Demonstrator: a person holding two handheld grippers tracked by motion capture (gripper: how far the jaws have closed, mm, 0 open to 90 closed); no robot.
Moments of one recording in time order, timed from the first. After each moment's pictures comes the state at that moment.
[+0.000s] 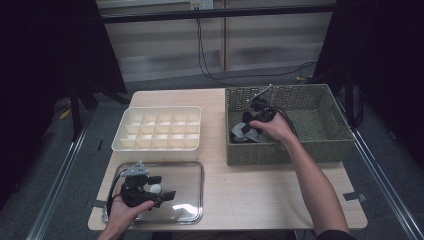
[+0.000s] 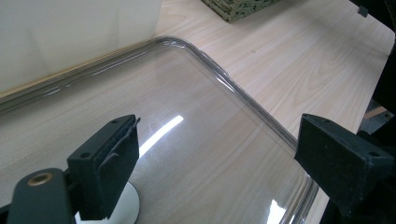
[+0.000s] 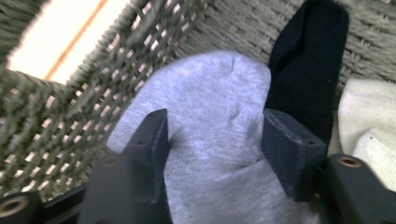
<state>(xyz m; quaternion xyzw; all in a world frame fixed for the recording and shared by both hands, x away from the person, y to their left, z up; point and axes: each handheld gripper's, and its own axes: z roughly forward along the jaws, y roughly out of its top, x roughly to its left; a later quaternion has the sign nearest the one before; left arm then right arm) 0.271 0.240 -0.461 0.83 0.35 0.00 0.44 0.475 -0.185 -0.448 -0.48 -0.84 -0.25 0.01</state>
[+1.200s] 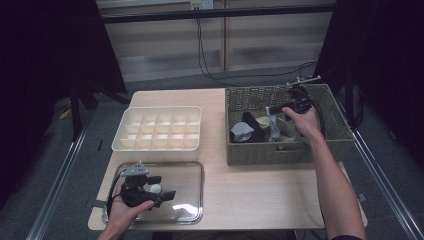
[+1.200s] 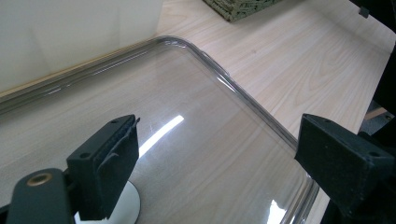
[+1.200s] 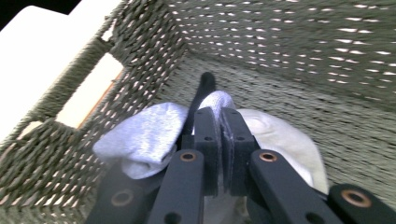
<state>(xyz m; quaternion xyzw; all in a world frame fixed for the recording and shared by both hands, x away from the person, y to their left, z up) 0.271 0.240 -0.461 0.83 0.35 0.00 0.44 0.458 -0.281 -0.410 -0.54 -0.74 -0.40 -0.05</state>
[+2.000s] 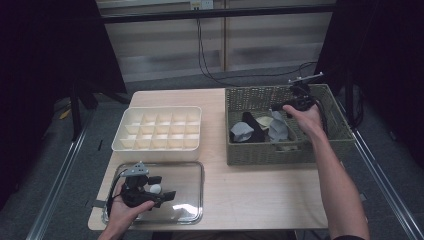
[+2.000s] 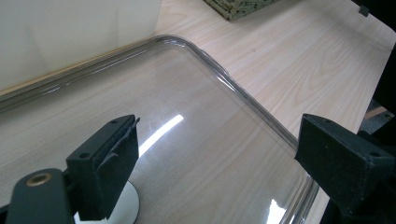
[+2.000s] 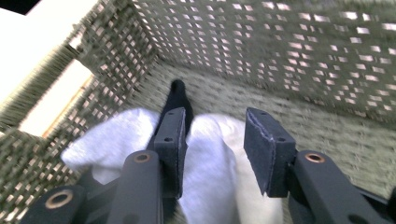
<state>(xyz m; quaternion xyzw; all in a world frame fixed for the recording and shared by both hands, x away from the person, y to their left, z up) 0.271 0.240 -0.461 0.83 0.35 0.00 0.43 0.456 -0.282 -0.397 -0.55 -0.74 -0.37 -0.11</state>
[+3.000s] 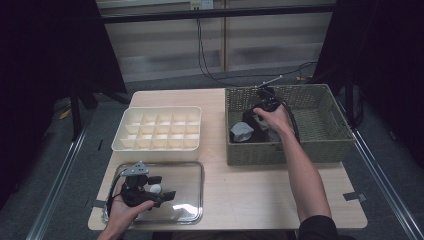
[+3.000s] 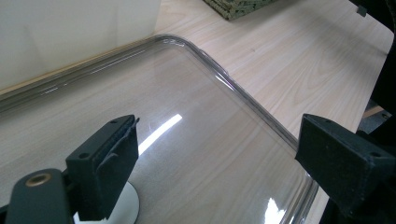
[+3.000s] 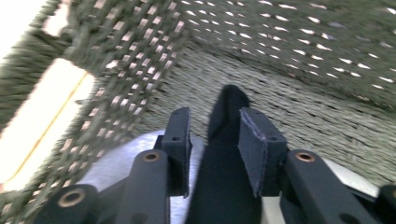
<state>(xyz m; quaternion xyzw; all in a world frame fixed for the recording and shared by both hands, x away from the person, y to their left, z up) 0.273 0.240 -0.462 0.83 0.35 0.00 0.44 0.506 -0.206 -0.442 -0.55 -0.77 -0.32 -0.05</state>
